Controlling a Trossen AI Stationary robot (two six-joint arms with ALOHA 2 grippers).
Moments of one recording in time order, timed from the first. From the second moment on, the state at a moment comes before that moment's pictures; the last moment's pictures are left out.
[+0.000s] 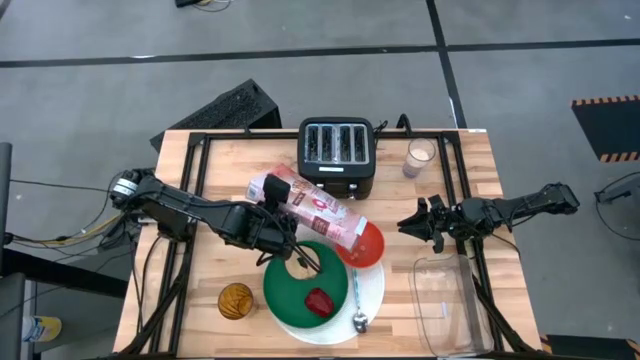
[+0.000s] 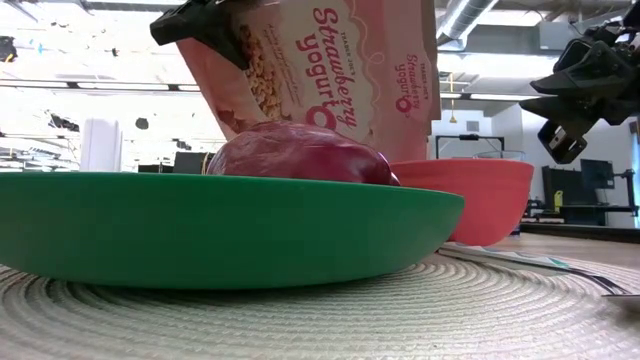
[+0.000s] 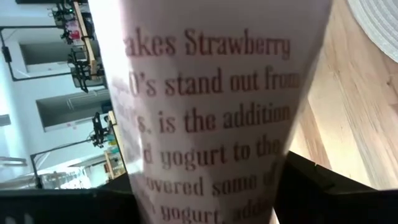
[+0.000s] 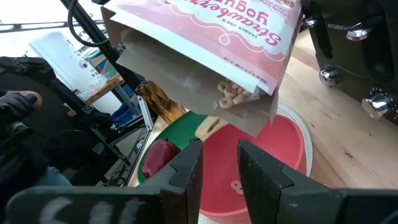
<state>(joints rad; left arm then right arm) -0.28 1.61 1.45 -1.15 -1.00 0.34 0.22 0.12 0.00 0.04 0.13 0.58</state>
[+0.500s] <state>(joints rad) -0.31 1.61 1.45 -1.16 -0.94 0.41 0.22 0.12 0.00 0.04 0.13 0.58</state>
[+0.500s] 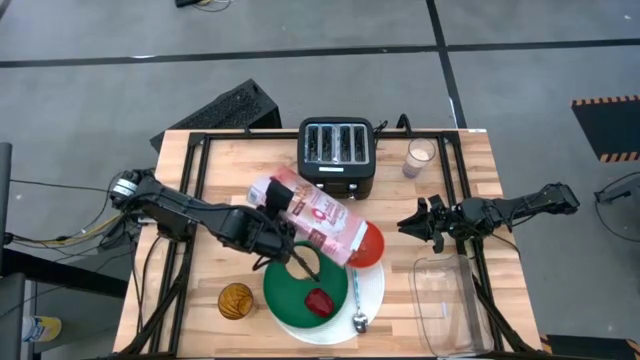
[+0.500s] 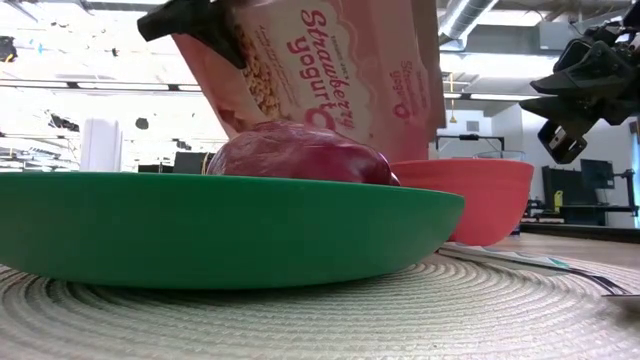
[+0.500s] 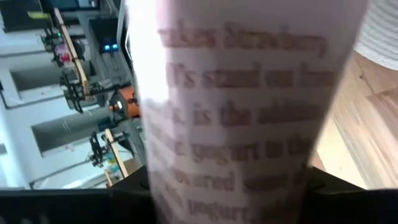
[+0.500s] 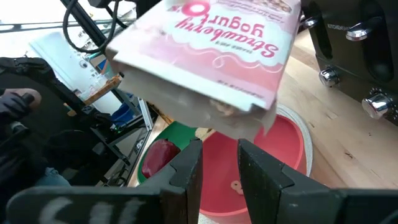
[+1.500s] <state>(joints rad) -0.33 1.61 1.45 -1.16 -0.91 0.51 0.22 0.12 0.00 0.04 0.13 0.58</state>
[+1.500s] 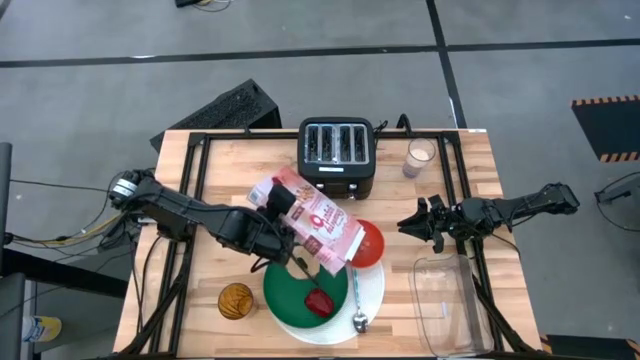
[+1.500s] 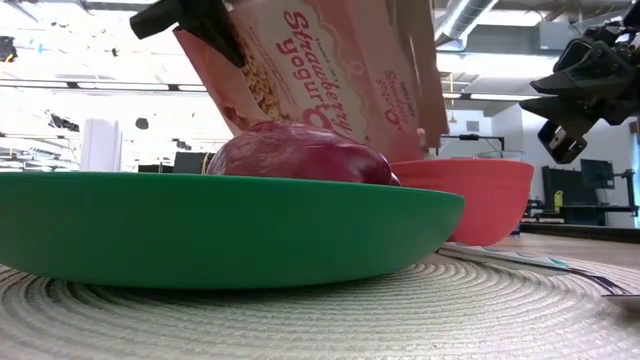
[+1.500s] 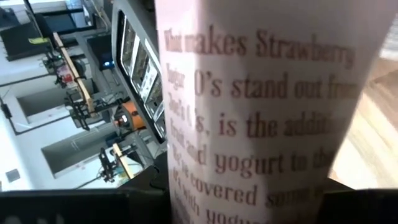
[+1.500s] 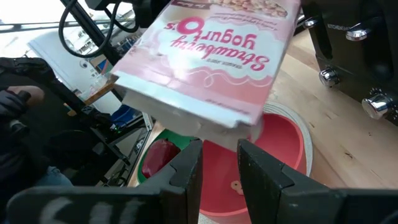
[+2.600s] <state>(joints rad) -0.31 1.67 1.56 -1.17 -1.00 0.74 0.22 0.12 0.00 0.04 0.13 0.58</state>
